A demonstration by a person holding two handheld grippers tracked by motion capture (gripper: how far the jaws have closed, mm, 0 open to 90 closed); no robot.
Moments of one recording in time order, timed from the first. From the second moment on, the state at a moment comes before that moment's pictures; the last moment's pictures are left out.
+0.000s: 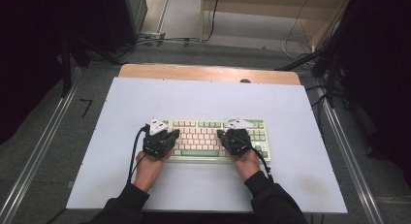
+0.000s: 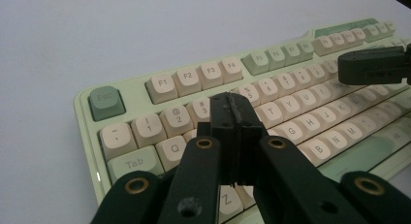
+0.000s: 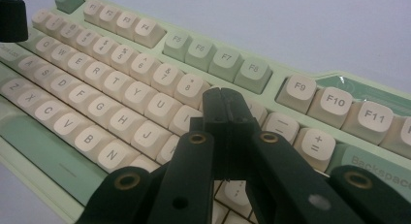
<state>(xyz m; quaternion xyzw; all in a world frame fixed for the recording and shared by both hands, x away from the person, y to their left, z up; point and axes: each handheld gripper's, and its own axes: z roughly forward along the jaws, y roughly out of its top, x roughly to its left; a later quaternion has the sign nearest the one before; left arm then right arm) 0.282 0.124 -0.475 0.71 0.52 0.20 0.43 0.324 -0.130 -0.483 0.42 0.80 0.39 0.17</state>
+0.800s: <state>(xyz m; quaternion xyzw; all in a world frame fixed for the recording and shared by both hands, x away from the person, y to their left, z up) 0.282 0.124 -0.476 0.71 0.52 0.20 0.43 0.325 -0.131 -0.483 0.43 0.80 0.39 0.17</state>
